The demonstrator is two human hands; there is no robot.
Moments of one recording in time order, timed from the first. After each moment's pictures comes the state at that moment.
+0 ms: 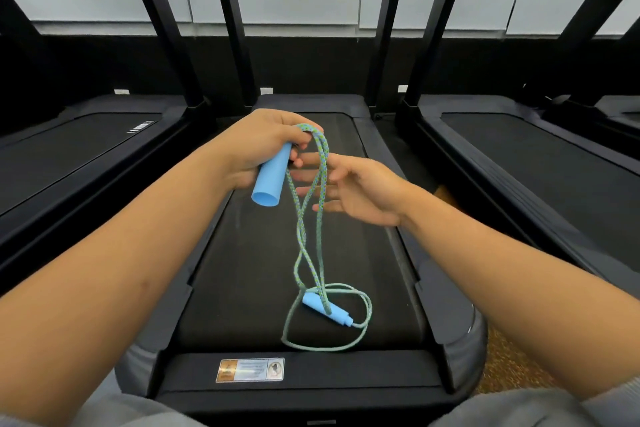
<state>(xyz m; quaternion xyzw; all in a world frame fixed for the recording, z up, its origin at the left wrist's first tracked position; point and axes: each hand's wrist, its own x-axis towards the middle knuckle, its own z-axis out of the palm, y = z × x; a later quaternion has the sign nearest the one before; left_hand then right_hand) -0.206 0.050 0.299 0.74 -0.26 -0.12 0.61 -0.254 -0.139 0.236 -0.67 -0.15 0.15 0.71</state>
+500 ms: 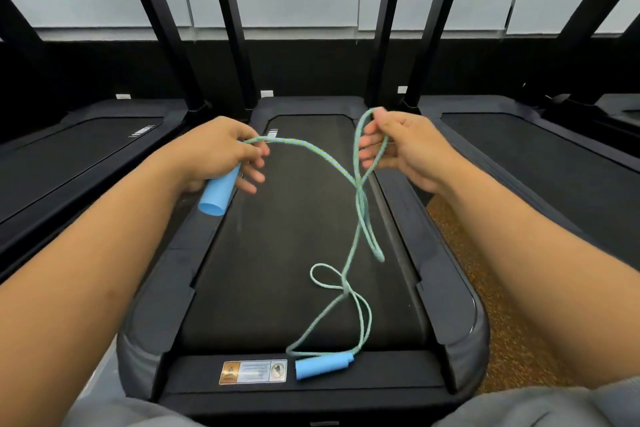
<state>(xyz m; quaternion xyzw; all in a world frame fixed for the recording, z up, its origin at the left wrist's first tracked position) -0.197 0.100 0.299 0.85 -0.21 -0.08 0.48 -0.256 -0.191 0.275 -0.72 -0.06 -0.14 0.67</state>
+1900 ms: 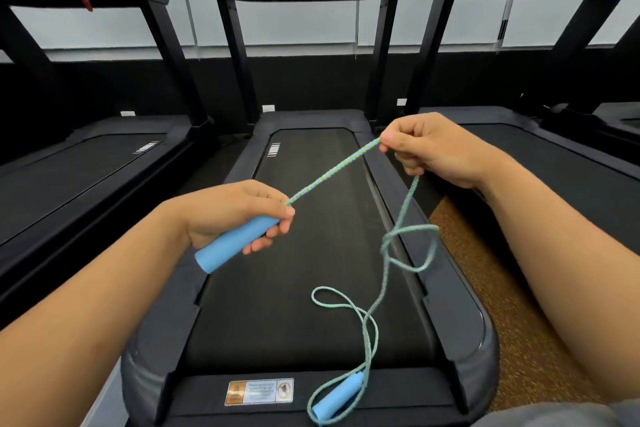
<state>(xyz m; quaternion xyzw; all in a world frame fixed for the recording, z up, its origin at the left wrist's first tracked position) -0.227 0.111 0.278 0.76 -0.33 -0.32 0.46 -0.278 -0.216 0.305 -0.84 -0.17 -0.11 0.50</state>
